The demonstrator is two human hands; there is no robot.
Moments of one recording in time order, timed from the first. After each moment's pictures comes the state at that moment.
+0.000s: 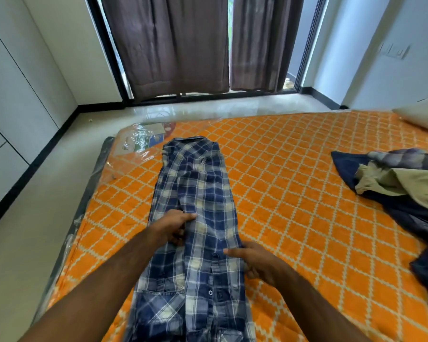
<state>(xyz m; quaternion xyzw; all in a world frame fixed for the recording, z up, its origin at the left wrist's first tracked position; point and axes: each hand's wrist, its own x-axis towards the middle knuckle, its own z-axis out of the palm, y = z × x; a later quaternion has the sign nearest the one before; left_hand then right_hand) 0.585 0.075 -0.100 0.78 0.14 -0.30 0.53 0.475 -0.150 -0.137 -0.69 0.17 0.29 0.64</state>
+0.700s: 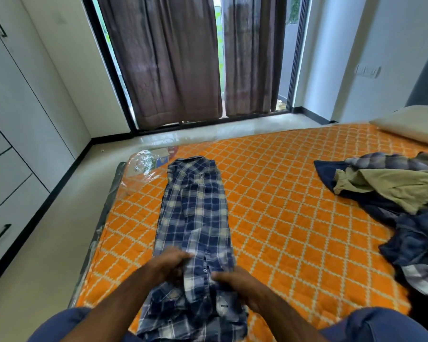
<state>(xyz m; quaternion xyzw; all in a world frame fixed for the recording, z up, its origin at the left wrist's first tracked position) 0.463 0.094 -0.082 0.80 0.14 -0.33 0.48 0.385 -0.106 -0.128 -0.64 0.18 0.28 0.69</state>
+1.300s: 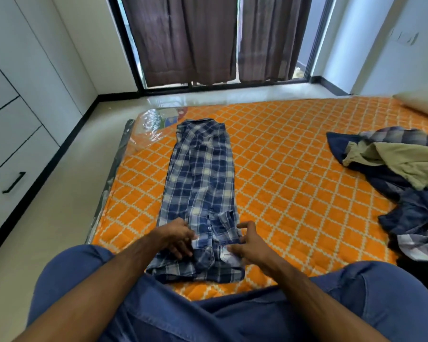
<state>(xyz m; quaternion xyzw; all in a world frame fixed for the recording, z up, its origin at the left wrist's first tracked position) 0.422 0.108 -0.102 0.83 0.08 -0.39 0.40 0.343 -0.129 -0.121 -0.75 0.12 0.25 0.60</state>
